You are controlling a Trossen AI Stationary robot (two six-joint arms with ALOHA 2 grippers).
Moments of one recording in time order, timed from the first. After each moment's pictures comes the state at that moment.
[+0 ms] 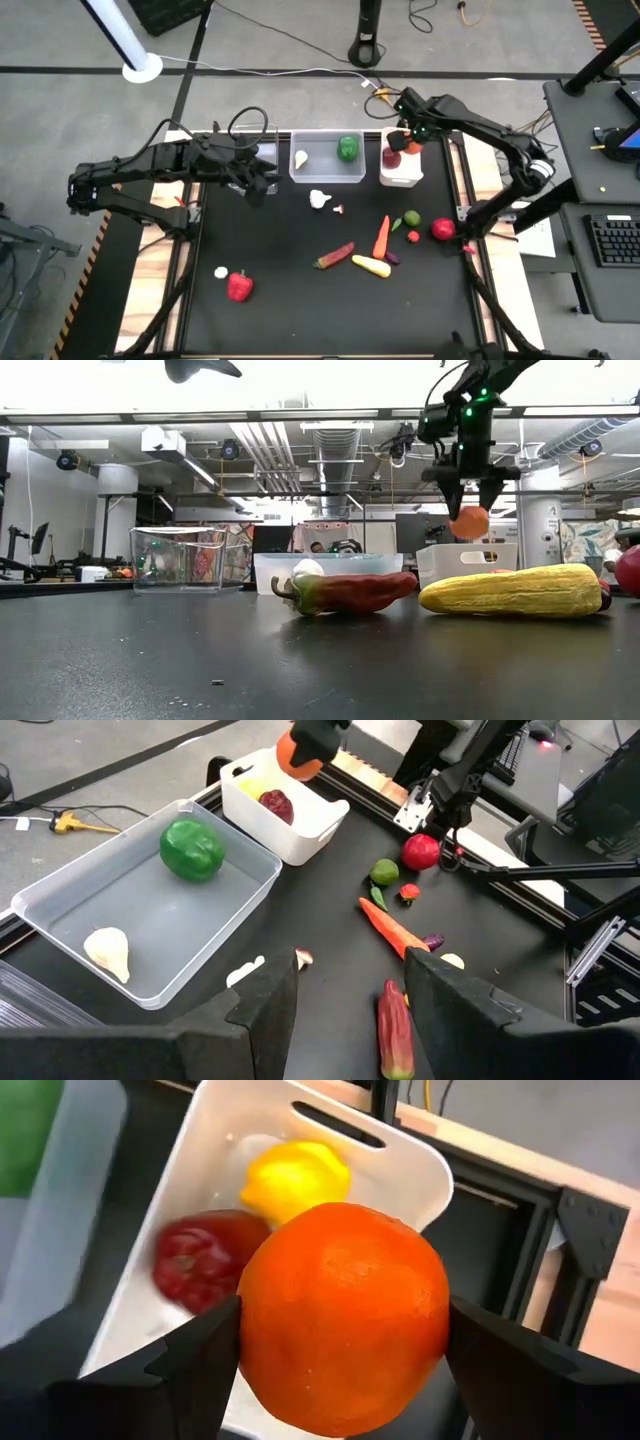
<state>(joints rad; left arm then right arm) 0.08 1.11 1.31 -0.75 -0.18 -0.49 -0.82 1.54 1.31 -1.07 0.21 0.41</state>
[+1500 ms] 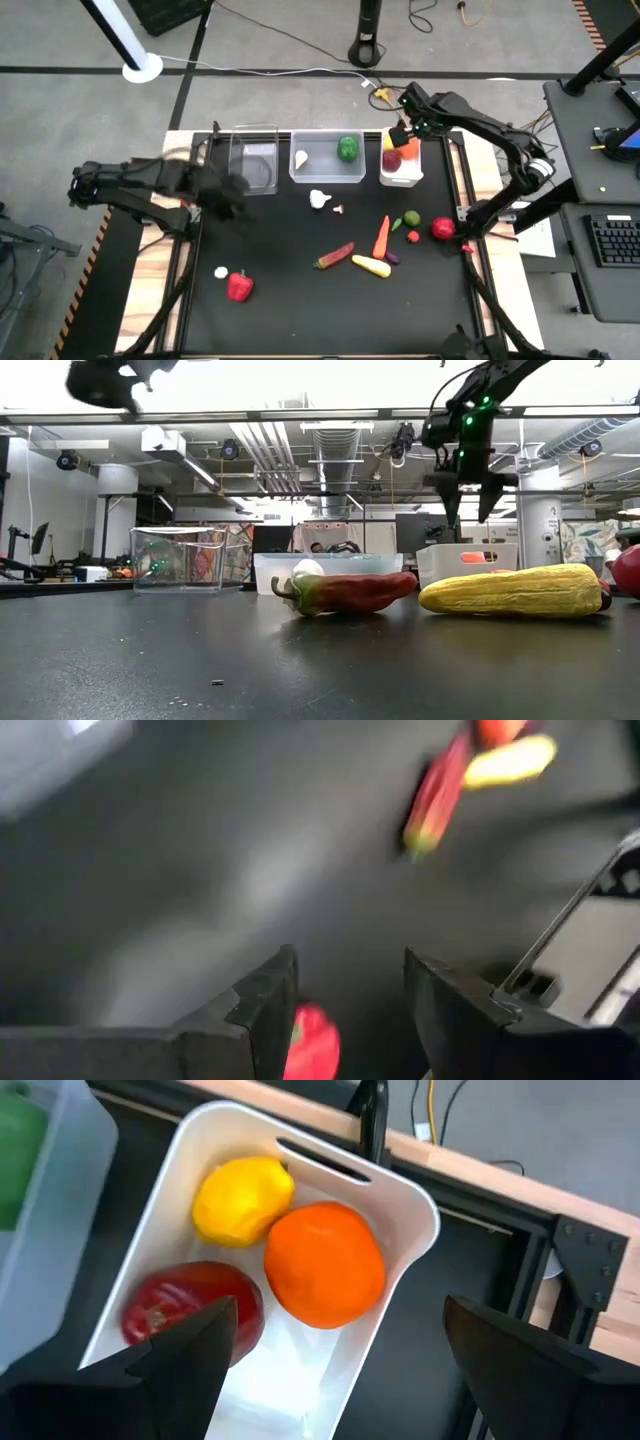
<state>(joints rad) -0.12 1.11 1.21 -1.19 0.02 -1.07 -0.88 1.54 1.30 -1.01 0.18 0.35</state>
